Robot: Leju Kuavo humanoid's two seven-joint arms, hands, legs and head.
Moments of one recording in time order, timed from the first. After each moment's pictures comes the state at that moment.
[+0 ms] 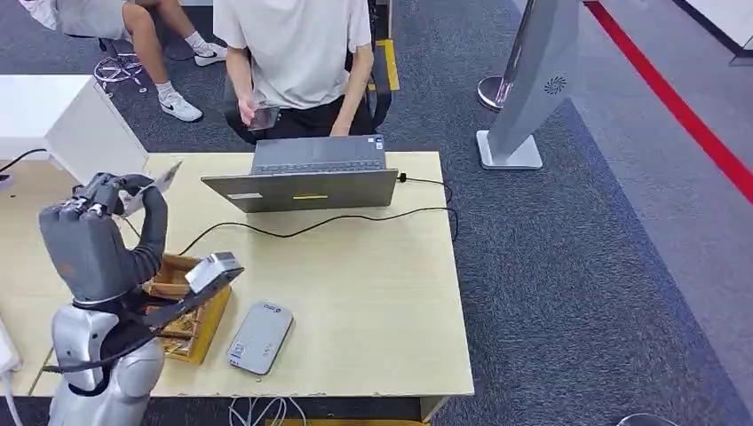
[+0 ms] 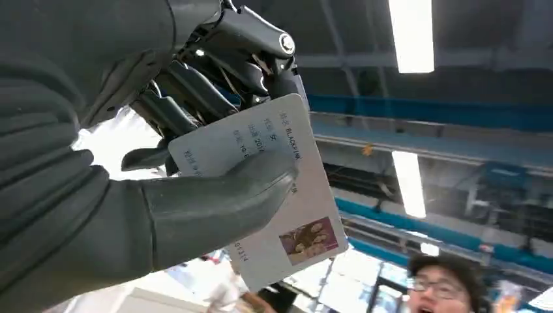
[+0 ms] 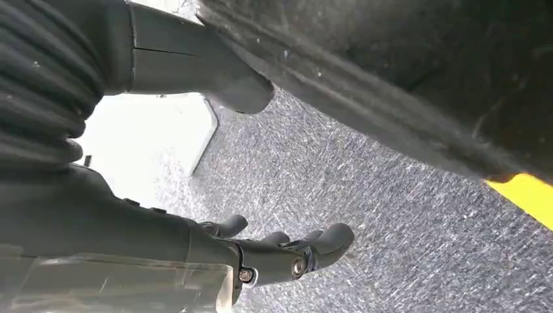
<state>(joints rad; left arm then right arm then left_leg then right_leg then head) -0.28 0.06 -0.44 -1.68 -1.15 0.54 -0.13 -0.01 0.04 0.44 -0.14 0.27 -0.18 0.15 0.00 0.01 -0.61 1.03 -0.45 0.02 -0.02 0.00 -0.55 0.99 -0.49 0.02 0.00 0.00</state>
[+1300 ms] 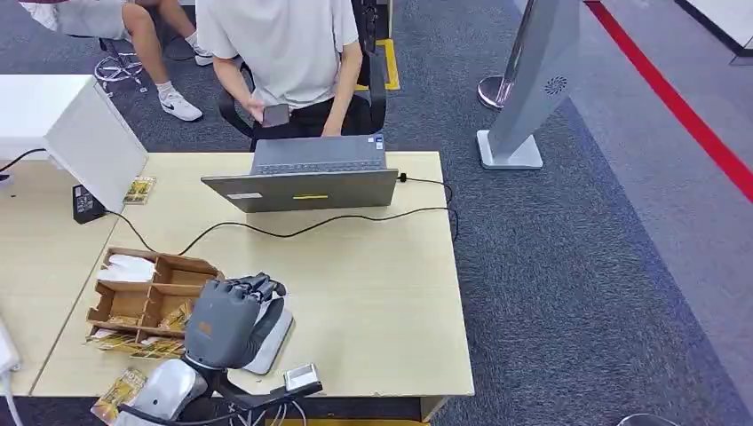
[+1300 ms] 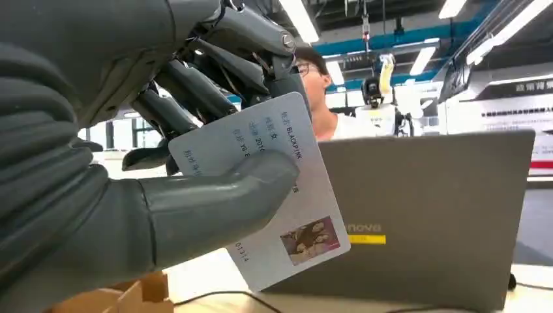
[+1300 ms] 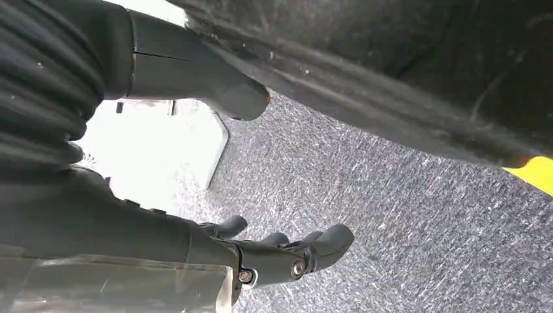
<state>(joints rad) -0.13 0.19 -0.76 -1.64 -1.19 0.21 -0.02 -0.01 0.08 0.42 -0.14 0.25 -0.21 0.20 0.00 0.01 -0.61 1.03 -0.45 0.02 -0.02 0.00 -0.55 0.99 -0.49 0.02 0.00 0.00</state>
